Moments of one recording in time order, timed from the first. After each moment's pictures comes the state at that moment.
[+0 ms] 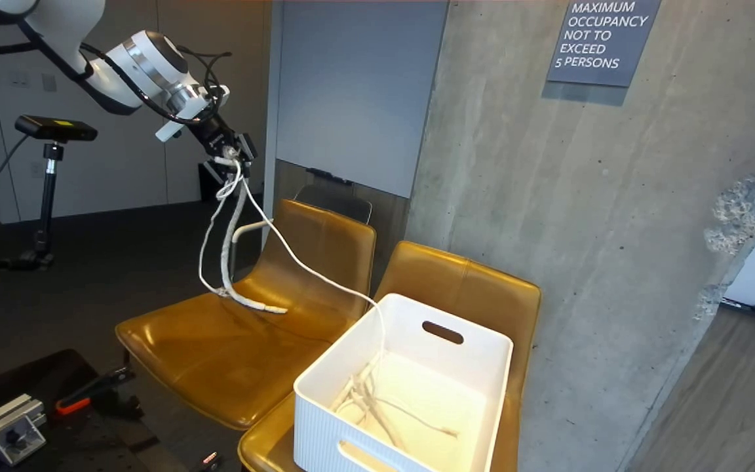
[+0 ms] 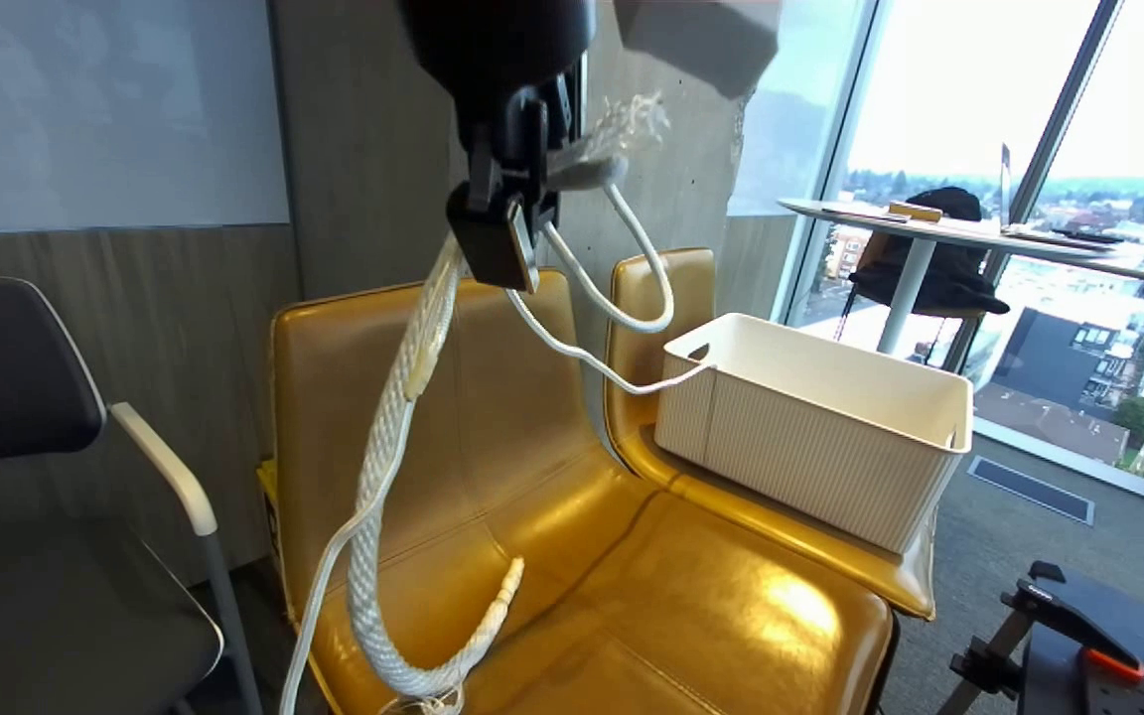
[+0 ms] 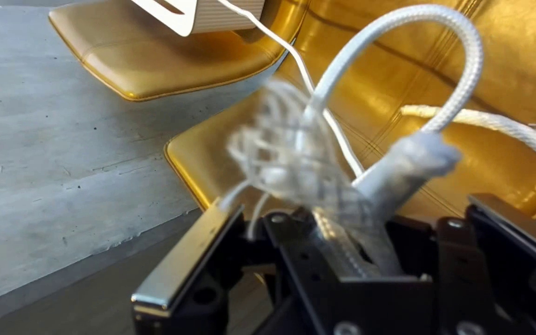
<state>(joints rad) 0.49 0.55 0.15 -1.36 -0.87 1.78 0.32</state>
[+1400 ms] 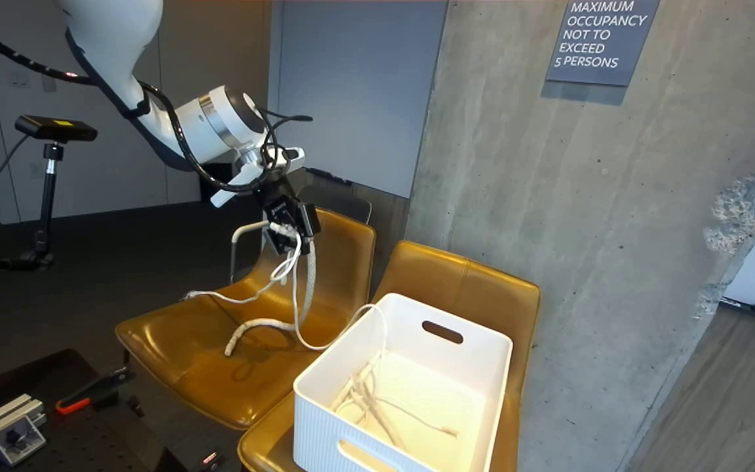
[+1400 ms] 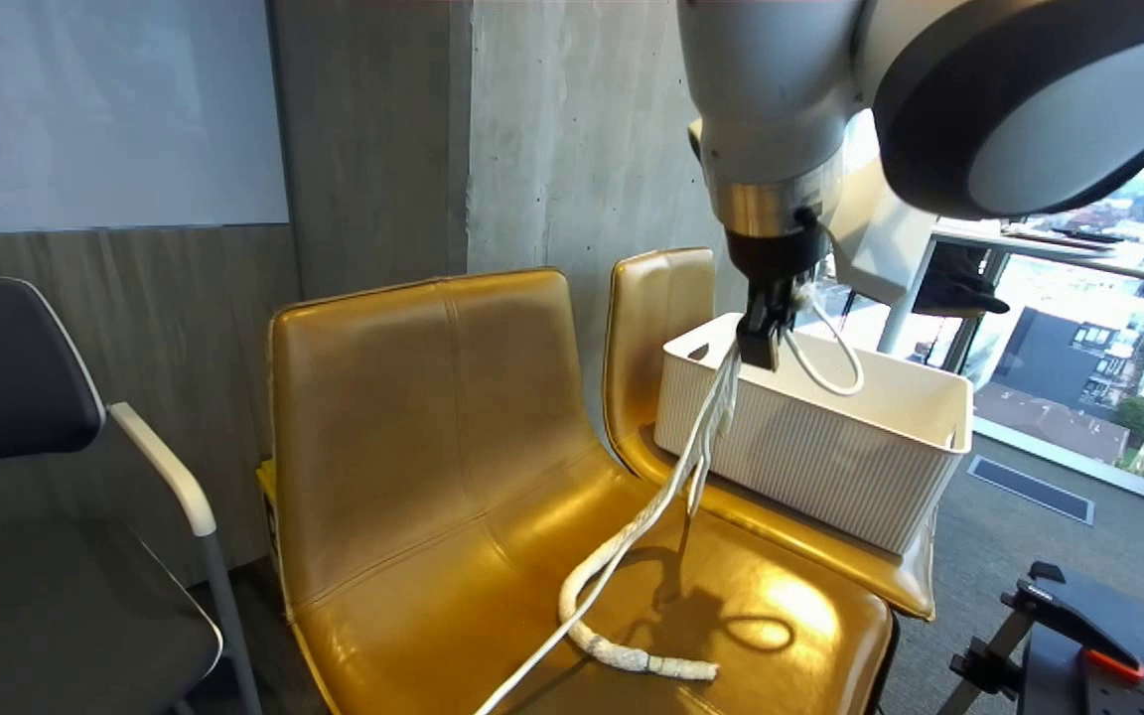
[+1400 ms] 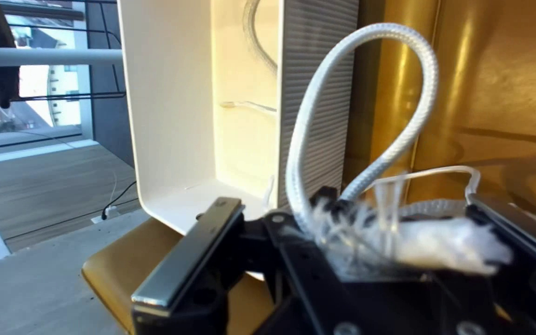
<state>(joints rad) 0.22 0.37 0.02 -1.83 -0.82 1.95 0.49</state>
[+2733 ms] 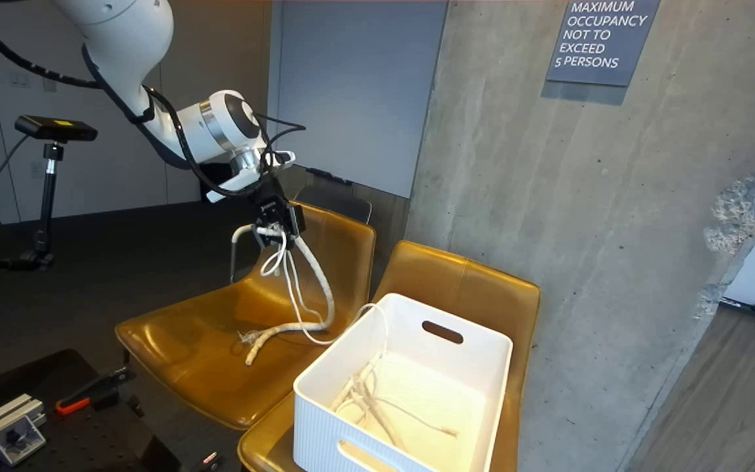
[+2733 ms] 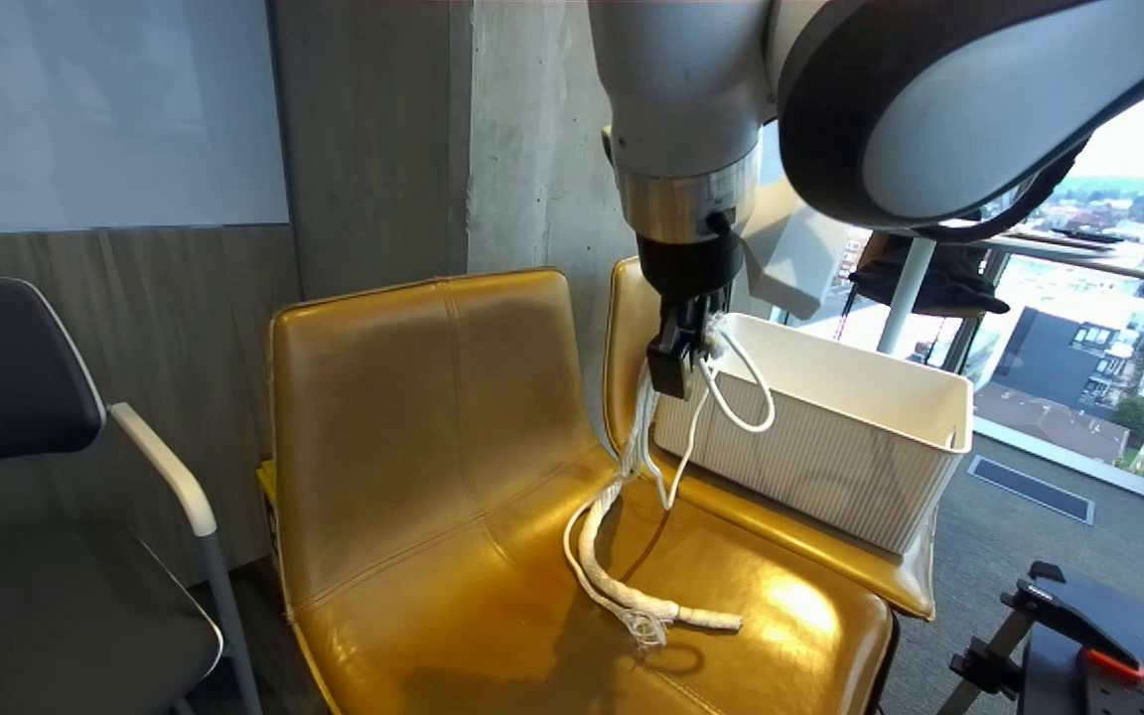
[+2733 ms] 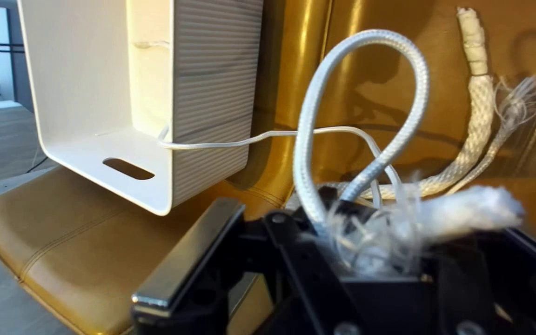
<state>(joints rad) 0.23 0.50 0.08 -1.68 -0.72 2.02 0.42</state>
